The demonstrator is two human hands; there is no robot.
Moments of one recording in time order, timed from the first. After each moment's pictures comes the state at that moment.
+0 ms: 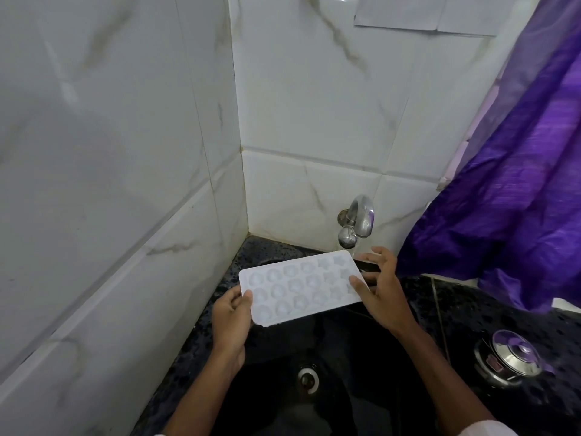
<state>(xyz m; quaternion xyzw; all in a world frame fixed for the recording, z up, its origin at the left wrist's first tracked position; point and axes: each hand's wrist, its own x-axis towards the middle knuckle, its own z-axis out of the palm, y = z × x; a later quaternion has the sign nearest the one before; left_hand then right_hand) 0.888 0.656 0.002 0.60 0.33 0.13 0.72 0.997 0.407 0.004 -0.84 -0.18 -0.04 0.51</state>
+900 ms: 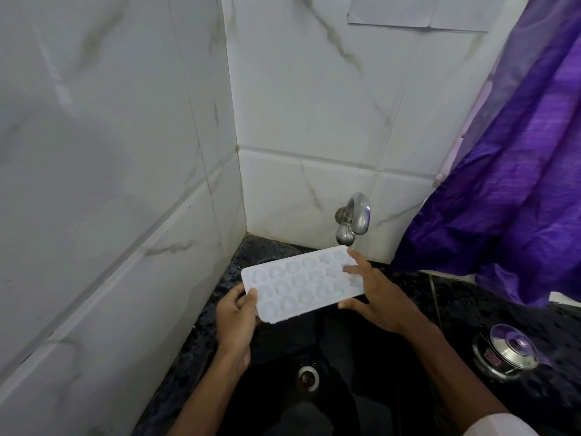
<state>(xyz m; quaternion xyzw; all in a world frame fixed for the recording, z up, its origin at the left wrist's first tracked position) 0.884 0.646 0.009 0.60 0.30 0.14 0.73 0.999 0.394 0.009 -0.92 -0.30 0.04 0.25</state>
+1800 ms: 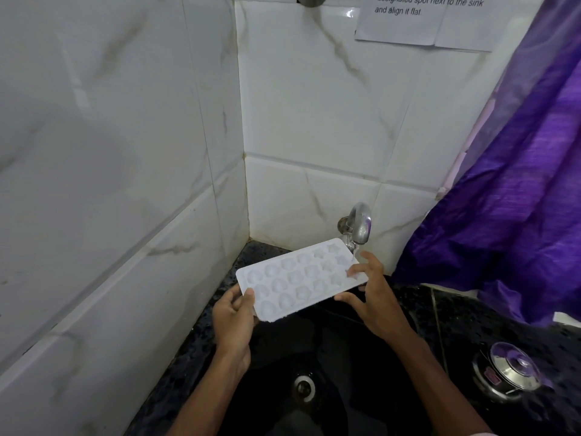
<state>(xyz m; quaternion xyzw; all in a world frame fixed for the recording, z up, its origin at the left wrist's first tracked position) 0.884 0.638 0.022 0.56 0.32 0.18 0.74 0.999 0.410 0.004 -0.87 -0.25 -0.07 0.41</state>
